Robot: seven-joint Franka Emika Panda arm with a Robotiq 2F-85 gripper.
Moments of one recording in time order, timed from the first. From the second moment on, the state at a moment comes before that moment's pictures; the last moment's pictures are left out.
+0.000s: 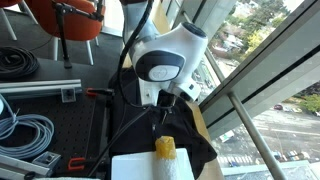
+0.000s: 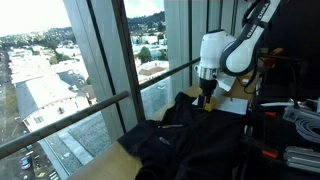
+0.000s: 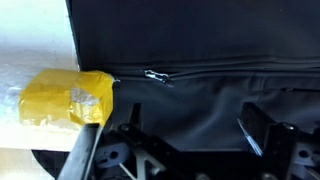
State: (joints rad) arm 0.09 0.43 -0.01 -2.30 -0.18 2.83 0.16
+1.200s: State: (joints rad) arm 0.14 0.55 -0.08 -2.24 -0.17 2.82 0.16
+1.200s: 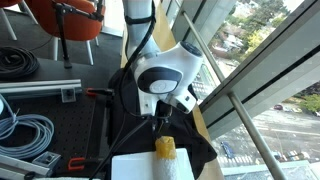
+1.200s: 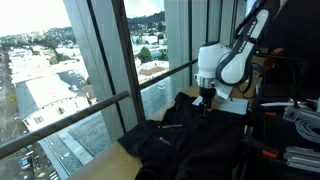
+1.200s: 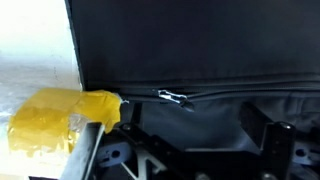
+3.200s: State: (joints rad) arm 0.24 0.59 -0.08 -2.20 -0.17 2.82 0.16
